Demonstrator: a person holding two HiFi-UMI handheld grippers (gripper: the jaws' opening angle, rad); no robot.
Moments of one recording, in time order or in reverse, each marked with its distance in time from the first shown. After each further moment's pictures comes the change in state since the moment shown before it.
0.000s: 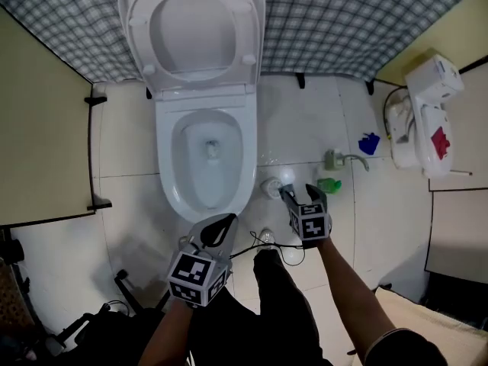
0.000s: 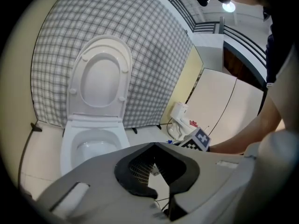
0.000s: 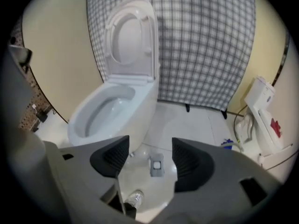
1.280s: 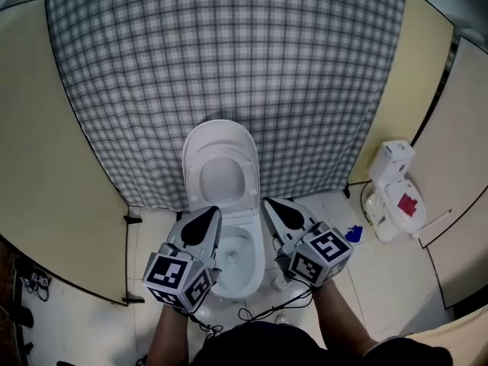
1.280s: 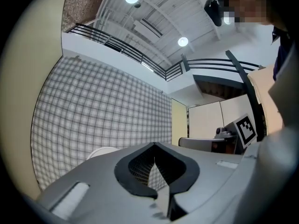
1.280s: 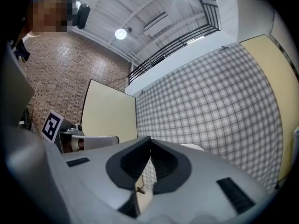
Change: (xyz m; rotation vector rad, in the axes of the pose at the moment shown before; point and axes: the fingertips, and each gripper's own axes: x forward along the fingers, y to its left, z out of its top) left arm -0.267 -0.076 0.336 0.322 -0.635 0.022; right arm -0.486 0.173 0.352 -0.061 -1.080 0.409
